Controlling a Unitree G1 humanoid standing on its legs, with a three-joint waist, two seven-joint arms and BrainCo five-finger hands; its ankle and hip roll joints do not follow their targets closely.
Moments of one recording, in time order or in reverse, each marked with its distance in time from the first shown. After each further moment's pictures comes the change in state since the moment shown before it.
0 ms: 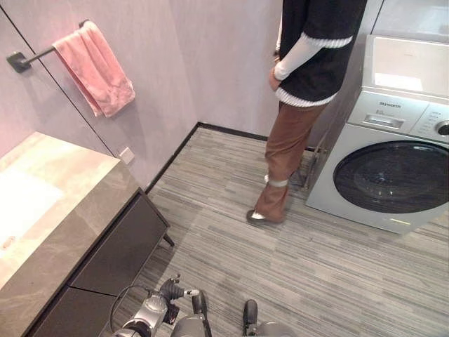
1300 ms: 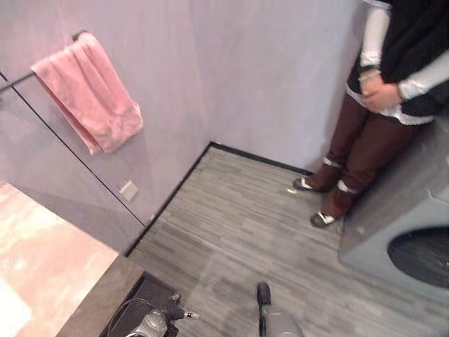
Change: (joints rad) left arm 0.009 -0.013 -0.053 0.076 0.075 -0.007 -0.017; right arm 0.013 0.063 0.031 -0.039 -0.018 0.002 0.026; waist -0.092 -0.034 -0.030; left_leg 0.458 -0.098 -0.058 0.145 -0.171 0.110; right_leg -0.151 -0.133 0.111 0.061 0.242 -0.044
